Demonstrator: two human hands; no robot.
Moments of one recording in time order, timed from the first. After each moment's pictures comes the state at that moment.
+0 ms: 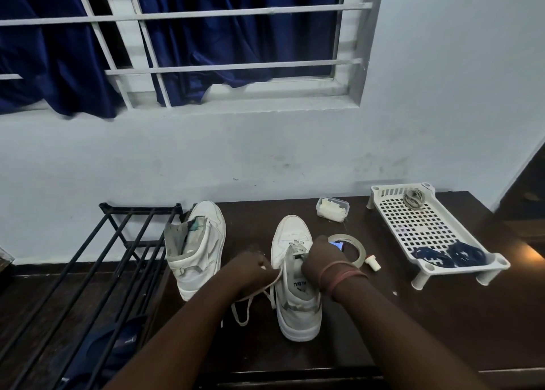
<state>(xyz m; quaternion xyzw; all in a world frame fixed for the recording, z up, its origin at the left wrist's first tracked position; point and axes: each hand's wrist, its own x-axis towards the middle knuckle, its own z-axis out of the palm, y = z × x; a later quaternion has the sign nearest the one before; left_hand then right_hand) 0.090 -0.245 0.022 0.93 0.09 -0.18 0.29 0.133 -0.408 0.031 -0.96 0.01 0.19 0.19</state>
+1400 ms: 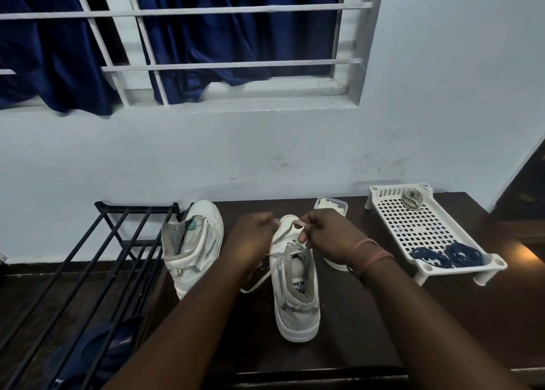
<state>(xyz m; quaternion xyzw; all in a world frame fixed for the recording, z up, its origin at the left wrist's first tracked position) 0.118 -0.258 0.042 0.82 0.14 0.01 0.55 0.158 -0.429 0.055 -0.88 -0.13 0.13 0.43</state>
